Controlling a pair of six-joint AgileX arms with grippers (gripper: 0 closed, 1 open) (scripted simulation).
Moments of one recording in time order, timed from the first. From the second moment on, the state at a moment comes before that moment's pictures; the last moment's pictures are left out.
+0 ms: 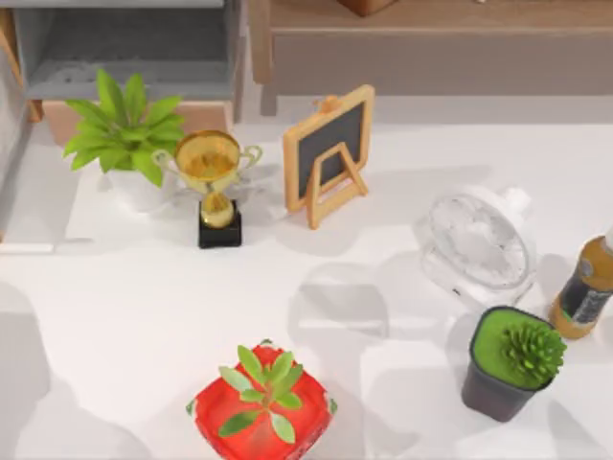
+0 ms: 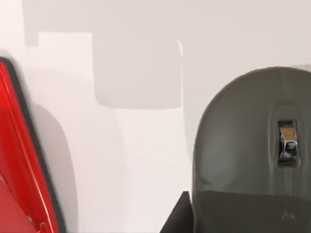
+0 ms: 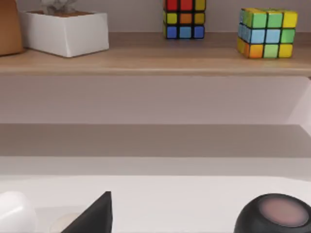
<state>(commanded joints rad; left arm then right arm) 0.53 1.64 0.98 -0.77 0.05 0.57 0.00 0.00 0.00 0.00 0.00 0.00</state>
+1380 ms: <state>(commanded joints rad) 0.53 1.69 0.93 -0.72 0.05 0.57 0.00 0.00 0.00 0.00 0.00 0.00</state>
